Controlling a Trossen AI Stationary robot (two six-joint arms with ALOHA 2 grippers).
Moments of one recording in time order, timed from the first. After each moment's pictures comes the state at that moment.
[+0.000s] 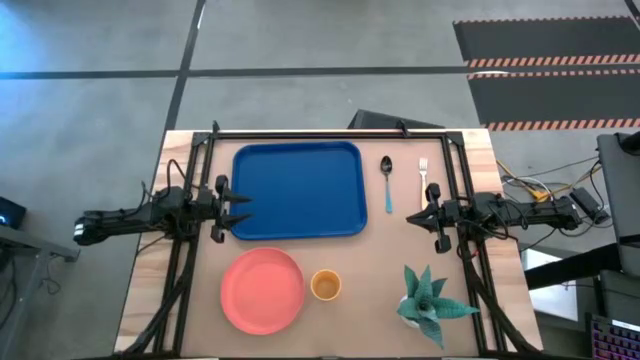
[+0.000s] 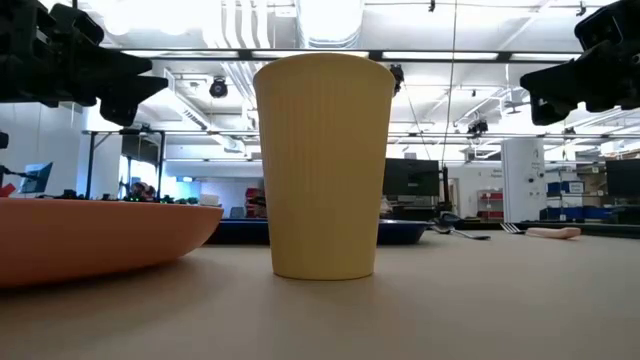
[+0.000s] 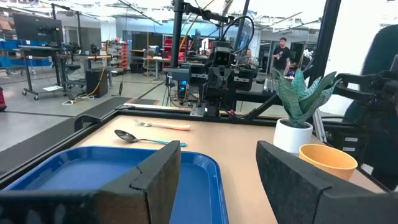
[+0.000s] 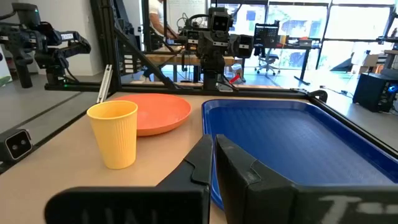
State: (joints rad) left arm 0.11 0.04 0.03 0.05 0.06 -0.07; right arm 0.08 0.01 0.04 -0.05 -0.02 -0.03
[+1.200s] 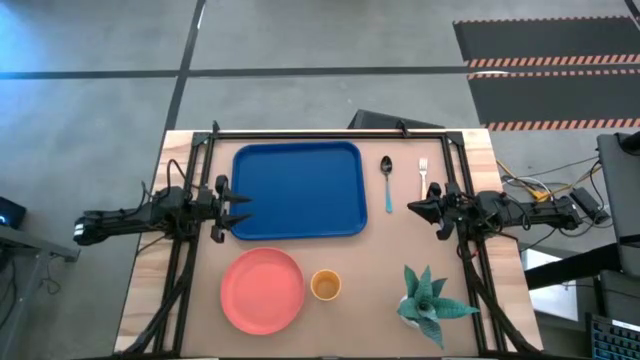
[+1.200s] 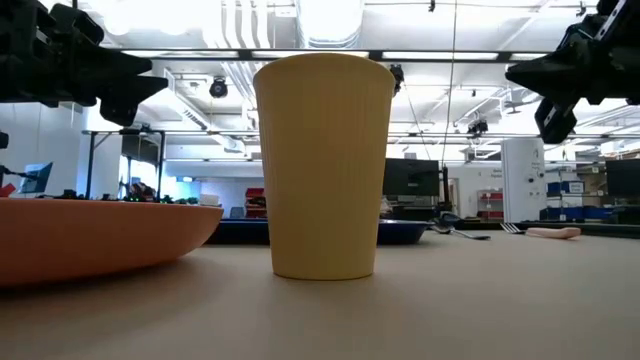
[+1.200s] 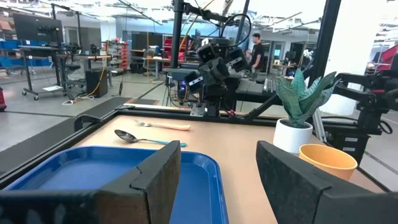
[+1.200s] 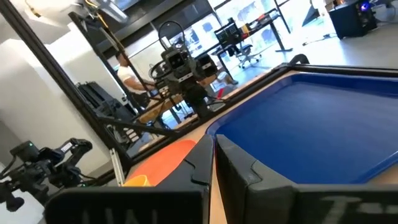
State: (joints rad) left arm 0.11 0.04 0.03 0.05 0.06 -0.07; right arm 0.08 0.02 0.05 0.04 0.16 0.53
